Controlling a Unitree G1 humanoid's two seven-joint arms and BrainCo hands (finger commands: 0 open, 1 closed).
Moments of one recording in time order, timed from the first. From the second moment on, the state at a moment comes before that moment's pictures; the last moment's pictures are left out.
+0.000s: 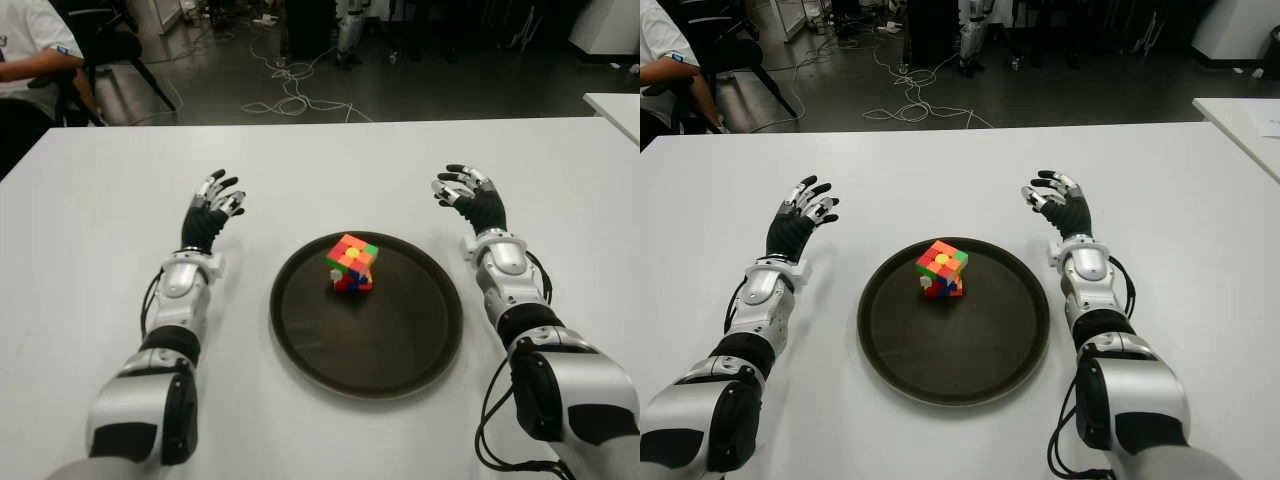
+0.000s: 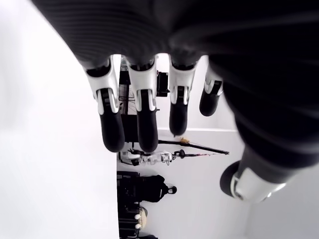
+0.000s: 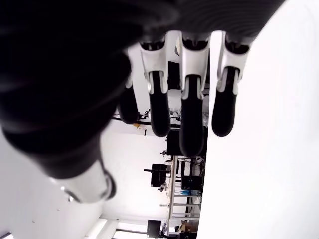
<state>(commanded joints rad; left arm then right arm) -0.67 0.09 0.22 1.17 -0.12 -0.52 -0.19 -0.76 -0.14 -0.19 1.19 0.06 -0.39 0.05</state>
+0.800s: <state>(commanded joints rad) -0.67 0.11 0.21 1.19 -0.11 -0.55 -0.21 -0.76 -0.14 -0.17 1.20 0.04 -0.40 0.02</state>
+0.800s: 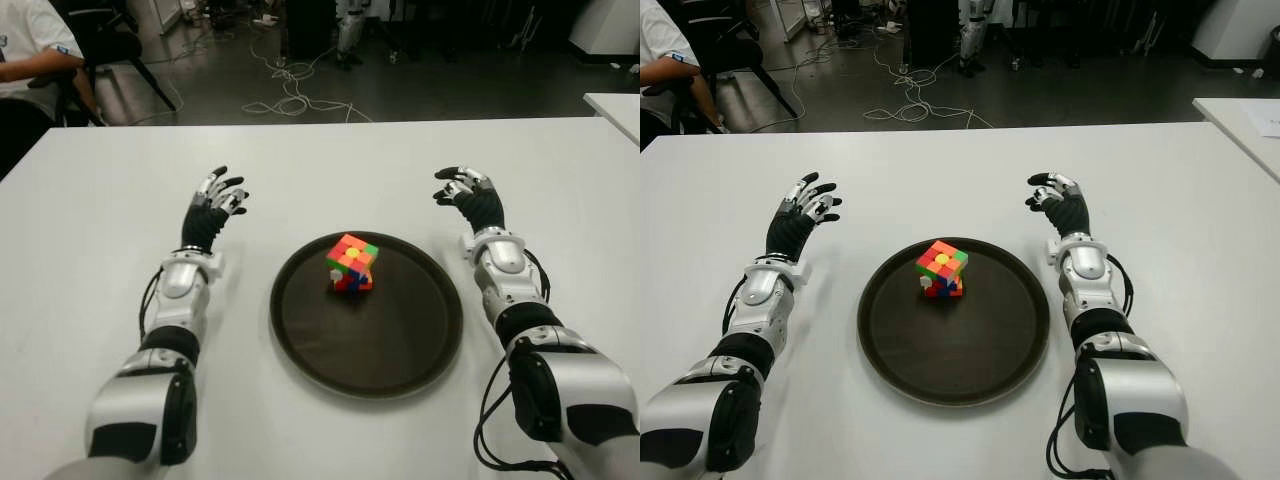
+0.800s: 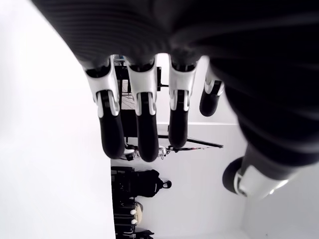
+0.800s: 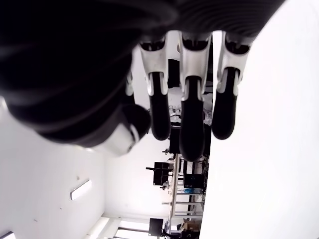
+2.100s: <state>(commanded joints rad) -0.67 0.10 0.21 1.19 -0.10 -0.55 -0.17 -0.76 -0.14 -0.18 1.21 0.03 -0.42 0.03</state>
